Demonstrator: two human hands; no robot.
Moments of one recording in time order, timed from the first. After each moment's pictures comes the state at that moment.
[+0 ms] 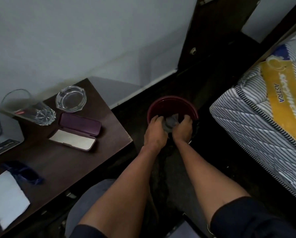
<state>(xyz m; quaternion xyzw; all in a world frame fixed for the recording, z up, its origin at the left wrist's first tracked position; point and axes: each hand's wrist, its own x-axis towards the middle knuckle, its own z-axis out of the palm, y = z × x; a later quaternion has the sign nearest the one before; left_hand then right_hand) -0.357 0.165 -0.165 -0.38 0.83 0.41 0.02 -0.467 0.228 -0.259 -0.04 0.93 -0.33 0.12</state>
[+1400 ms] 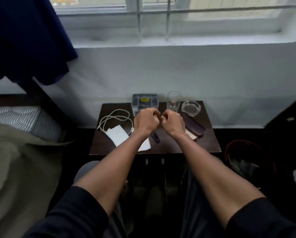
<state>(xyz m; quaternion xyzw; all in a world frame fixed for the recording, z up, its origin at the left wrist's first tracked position) 0.007 0.061 0.024 -0.63 0.71 0.21 -0.21 -0.115 0.070 -0.010 -0.54 0.77 -0.24 0.21</state>
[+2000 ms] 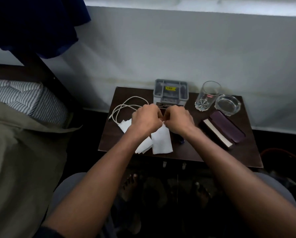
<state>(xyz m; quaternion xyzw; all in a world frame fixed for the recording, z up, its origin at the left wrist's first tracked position) 0.086 0.004 -0.019 -0.65 0.73 0.22 -0.05 -0.048 0.006 -0.041 -0.65 0.72 -0.06 0.23</state>
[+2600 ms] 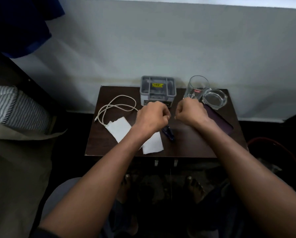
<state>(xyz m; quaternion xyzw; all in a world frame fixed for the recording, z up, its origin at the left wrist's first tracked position) 0.045 0.004 -0.020 -0.59 0.76 0.27 -0.07 -0.110 0.007 -0.019 -0.58 0.78 -0.05 0.22</state>
